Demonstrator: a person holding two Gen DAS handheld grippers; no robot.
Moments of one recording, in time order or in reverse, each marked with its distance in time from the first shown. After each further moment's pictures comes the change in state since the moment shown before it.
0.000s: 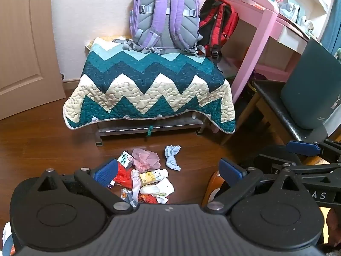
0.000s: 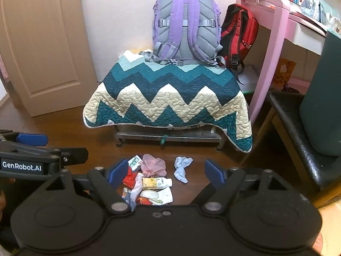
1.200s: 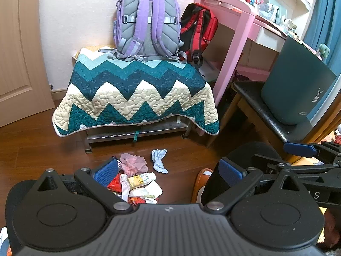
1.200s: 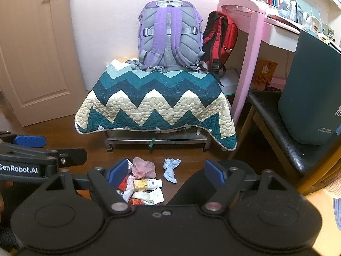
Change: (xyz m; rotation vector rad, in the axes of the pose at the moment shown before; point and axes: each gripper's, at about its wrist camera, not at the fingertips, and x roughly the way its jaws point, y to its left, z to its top) left arm -0.023 -0.015 -0.015 0.049 -0.047 -0.069; right arm -0.037 -0.005 -0.018 0.048 -0.051 -0.069
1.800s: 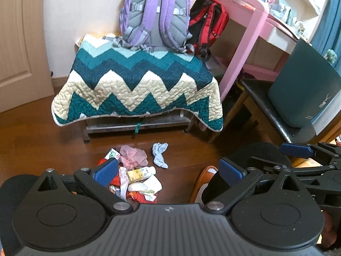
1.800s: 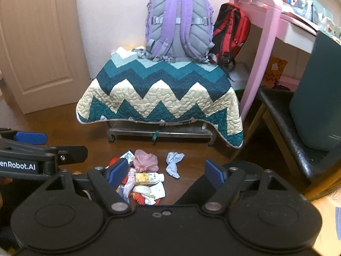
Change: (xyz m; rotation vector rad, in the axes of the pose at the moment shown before) left arm 0.027 0.023 0.005 -0.066 0.058 -0.009; right arm 0.033 0.009 0.010 -0.056 0.075 0.023
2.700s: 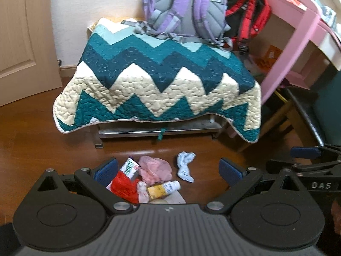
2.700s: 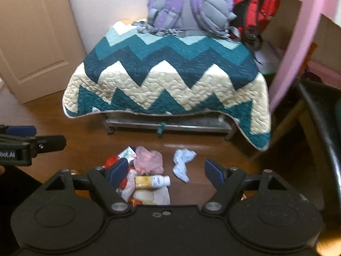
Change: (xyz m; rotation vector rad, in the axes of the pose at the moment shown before) left arm 0.126 0.082 0.058 -0.064 0.049 0.075; right arm 0.158 -0.024 0.060 -0.014 0.145 0.098
